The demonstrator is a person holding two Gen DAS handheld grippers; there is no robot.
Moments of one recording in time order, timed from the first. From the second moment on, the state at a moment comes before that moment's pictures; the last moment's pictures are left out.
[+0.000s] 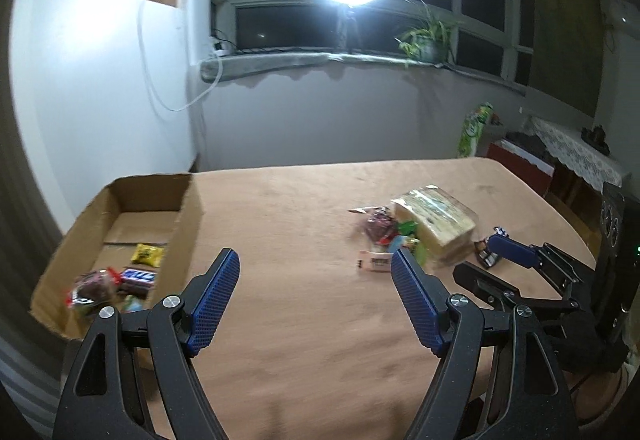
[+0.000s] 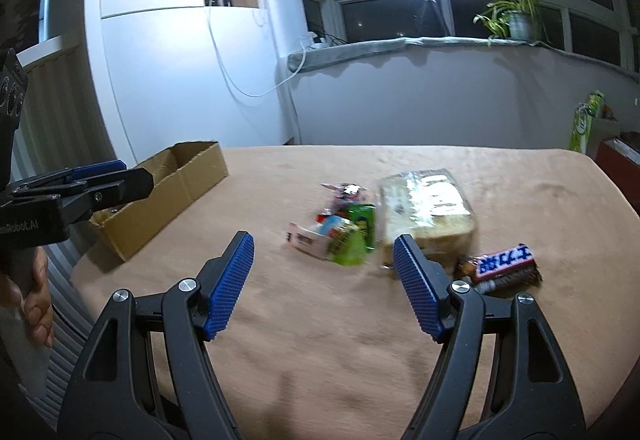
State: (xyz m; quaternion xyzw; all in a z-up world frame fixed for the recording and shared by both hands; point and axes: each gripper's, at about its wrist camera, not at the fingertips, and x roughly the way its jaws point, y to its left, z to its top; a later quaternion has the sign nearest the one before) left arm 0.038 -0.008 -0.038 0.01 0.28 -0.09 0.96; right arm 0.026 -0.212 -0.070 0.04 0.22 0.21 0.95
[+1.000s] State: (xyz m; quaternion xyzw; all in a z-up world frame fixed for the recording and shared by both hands) left arm 0.133 -0.079 -0.125 0.02 0.42 -0.16 0.89; right arm 0.093 -0.300 -0.110 0.05 0.34 0.11 0.93
